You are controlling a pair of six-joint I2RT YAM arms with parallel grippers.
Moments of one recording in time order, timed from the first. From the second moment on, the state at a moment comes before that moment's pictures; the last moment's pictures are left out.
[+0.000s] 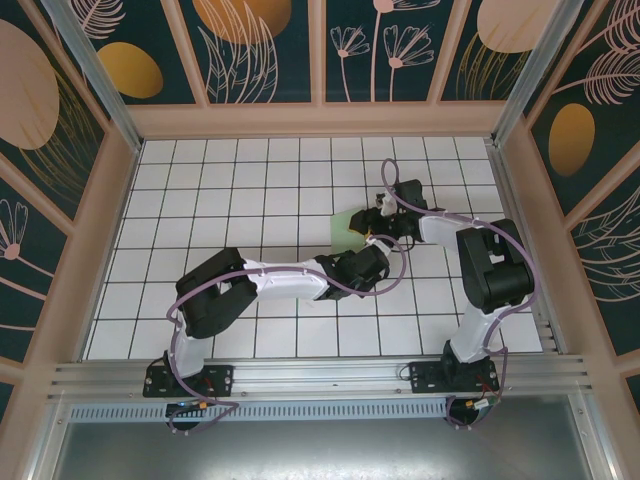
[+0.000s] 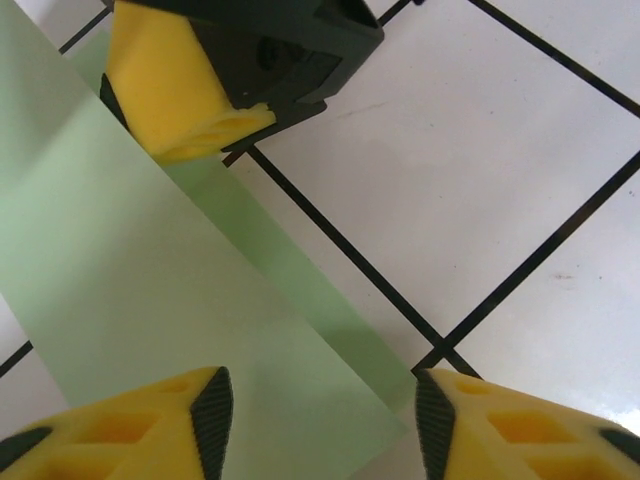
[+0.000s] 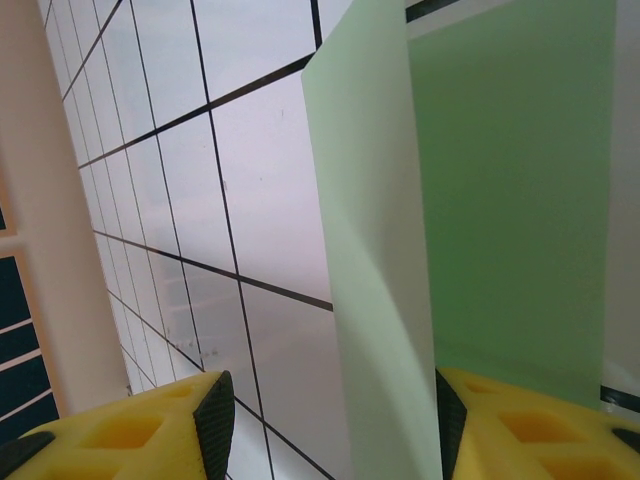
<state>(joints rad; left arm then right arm) -1.13 2.00 1.28 -0.22 -0.35 -0.25 0.30 1.78 0.96 -0.13 -0.70 0.70</state>
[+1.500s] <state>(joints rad) -0.85 1.85 1.07 0.05 0.25 -0.57 0.32 1.37 0.55 -0.06 -0.48 0.68</state>
